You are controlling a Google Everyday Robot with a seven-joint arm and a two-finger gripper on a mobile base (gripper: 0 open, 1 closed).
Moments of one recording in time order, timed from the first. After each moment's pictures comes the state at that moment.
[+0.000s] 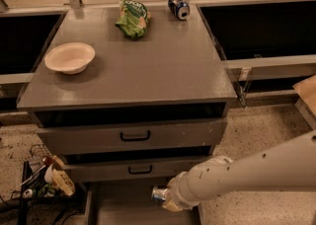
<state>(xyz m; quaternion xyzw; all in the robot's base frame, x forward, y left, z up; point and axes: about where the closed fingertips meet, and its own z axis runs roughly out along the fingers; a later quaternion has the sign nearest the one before) 0.394 -0.038 0.483 -0.59 0.78 0.11 0.17</state>
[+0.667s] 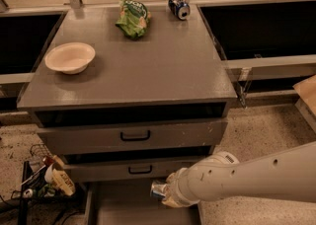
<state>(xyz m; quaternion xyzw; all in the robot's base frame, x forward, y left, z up) 0.396 -0.036 0.523 -0.61 0.76 0.09 0.20</state>
